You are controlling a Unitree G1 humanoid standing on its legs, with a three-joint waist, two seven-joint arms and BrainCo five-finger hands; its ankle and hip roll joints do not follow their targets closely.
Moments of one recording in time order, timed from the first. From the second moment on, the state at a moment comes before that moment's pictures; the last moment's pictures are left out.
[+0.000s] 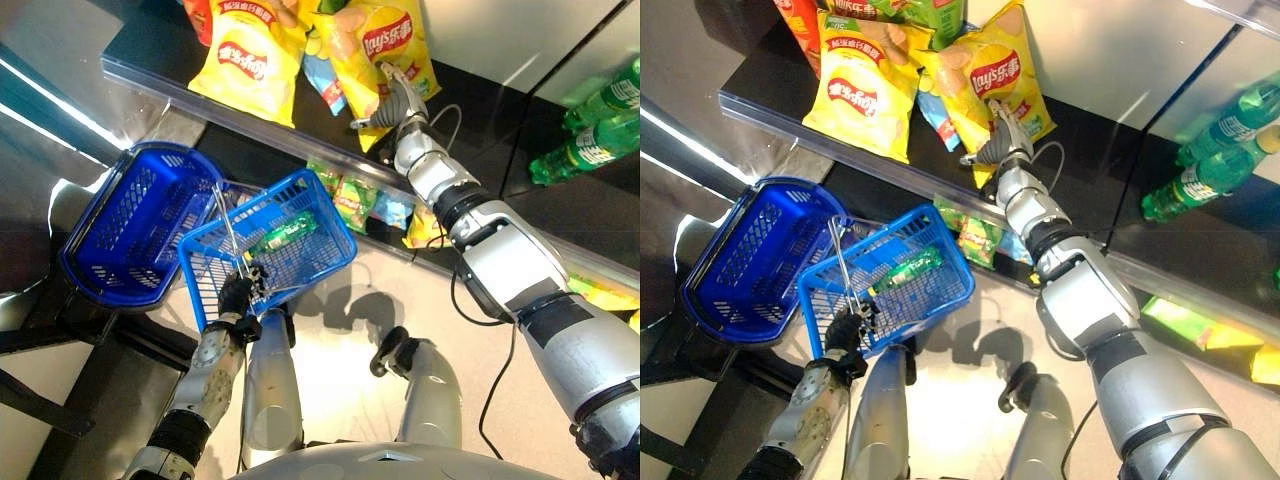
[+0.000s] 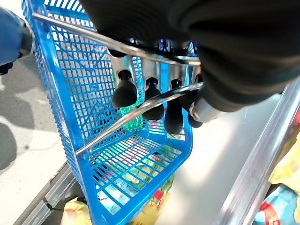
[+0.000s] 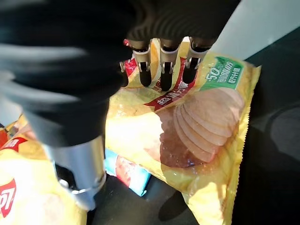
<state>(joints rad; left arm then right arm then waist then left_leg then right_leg) -0.02 0.33 -0.27 0.33 -0.74 -0.18 0.12 -1.35 -0.21 0.49 1.29 -0.17 -0.02 -0.34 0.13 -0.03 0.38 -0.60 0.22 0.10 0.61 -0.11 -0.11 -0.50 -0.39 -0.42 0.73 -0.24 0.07</state>
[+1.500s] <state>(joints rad) -0.05 0.35 -0.31 0.33 -0.76 -0.14 0.15 -1.22 -0.22 0.44 1.18 -0.24 0.02 -0.40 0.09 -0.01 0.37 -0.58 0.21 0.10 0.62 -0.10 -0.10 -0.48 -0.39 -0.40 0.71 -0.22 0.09</state>
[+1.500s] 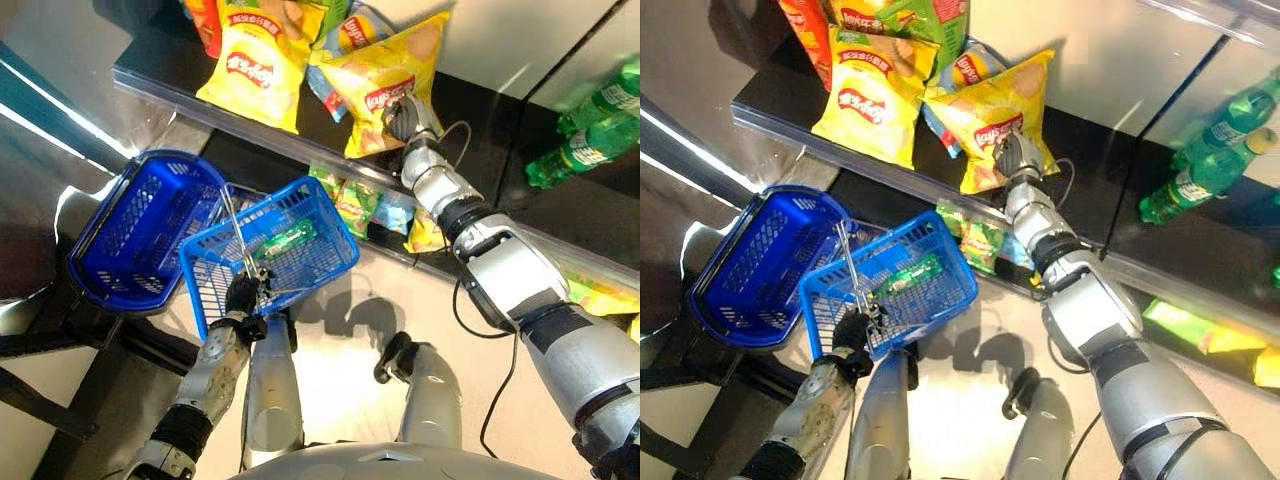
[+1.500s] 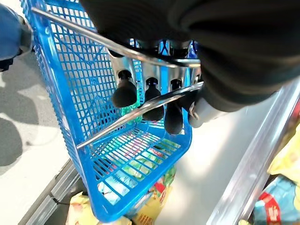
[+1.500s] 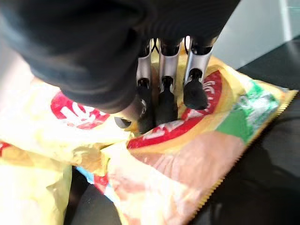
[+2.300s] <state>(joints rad) -0.05 0.34 -0.30 0.33 -0.76 -0.14 0.16 -1.03 -0.35 0.32 0.85 -0.23 0.00 -0.50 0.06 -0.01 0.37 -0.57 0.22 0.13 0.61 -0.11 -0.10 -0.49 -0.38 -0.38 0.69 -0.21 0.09</state>
